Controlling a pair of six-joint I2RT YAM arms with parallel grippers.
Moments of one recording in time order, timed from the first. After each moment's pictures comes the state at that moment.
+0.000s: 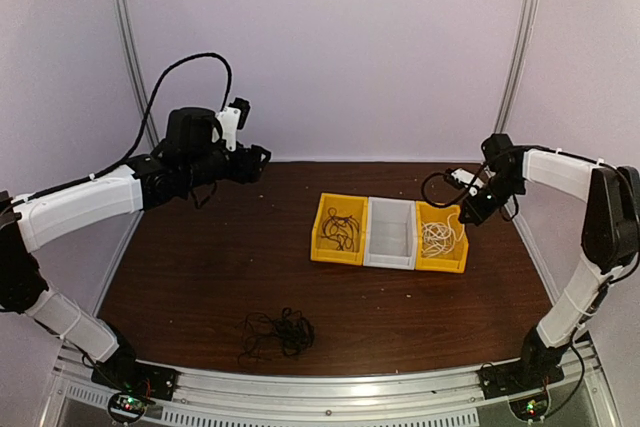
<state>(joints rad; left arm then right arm) -0.64 1.43 1.17 -0.08 -0.16 -0.09 0.08 1.67 1.26 -0.79 -0.24 -0.51</state>
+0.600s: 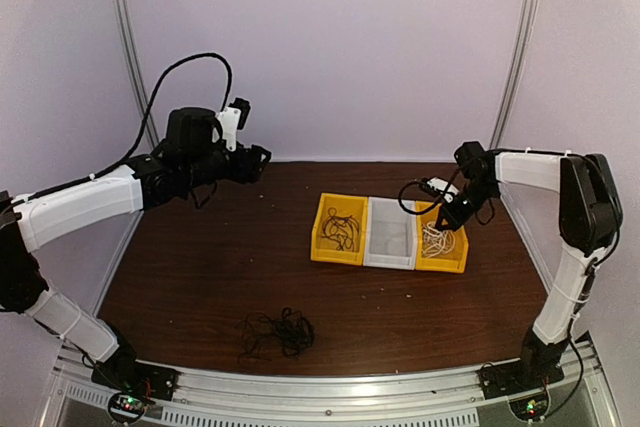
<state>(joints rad) -0.64 1.43 1.17 -0.08 -0.16 -0.09 0.18 1.84 1.33 -0.74 -0.29 -0.48</state>
